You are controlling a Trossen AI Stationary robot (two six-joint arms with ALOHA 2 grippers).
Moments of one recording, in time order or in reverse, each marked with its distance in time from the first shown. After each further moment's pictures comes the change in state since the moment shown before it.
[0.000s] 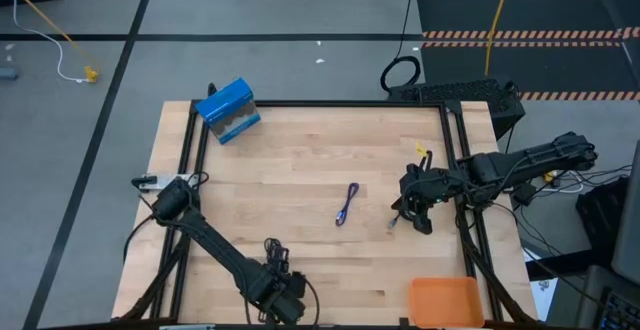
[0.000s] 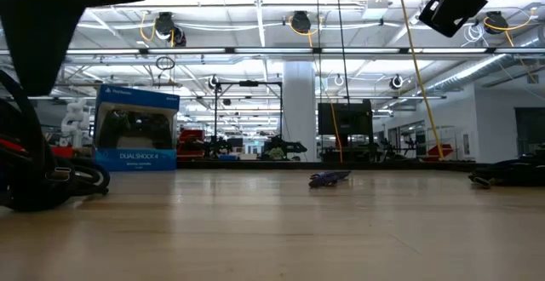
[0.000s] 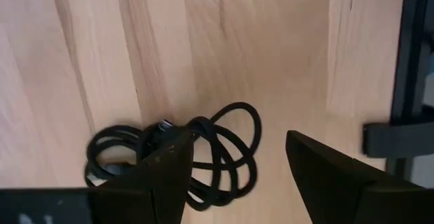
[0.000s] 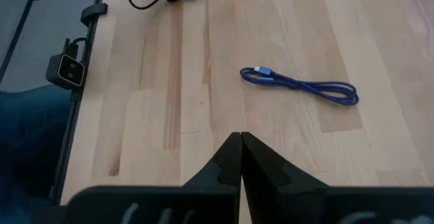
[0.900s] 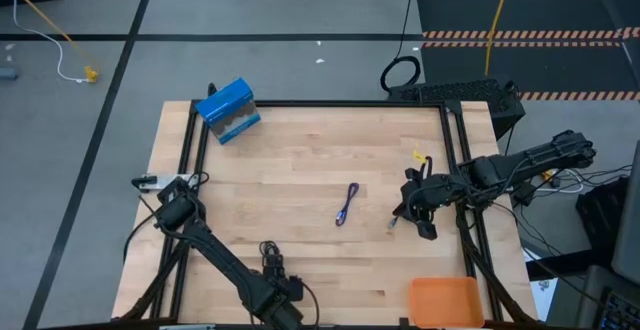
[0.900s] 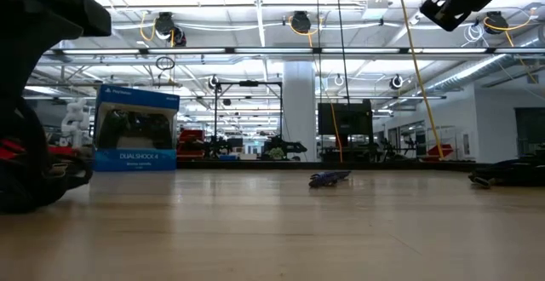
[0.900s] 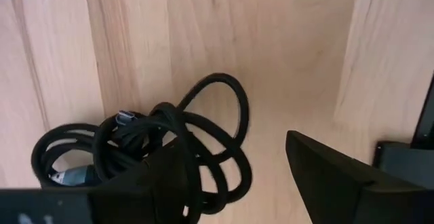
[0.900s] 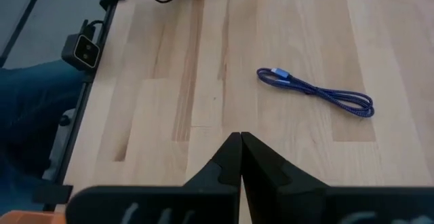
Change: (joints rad) left arm -0.038 0.080 -0.008 0.018 -0.001 -0.148; right arm 0.057 0.000 0.000 0.009 0.000 -0.060
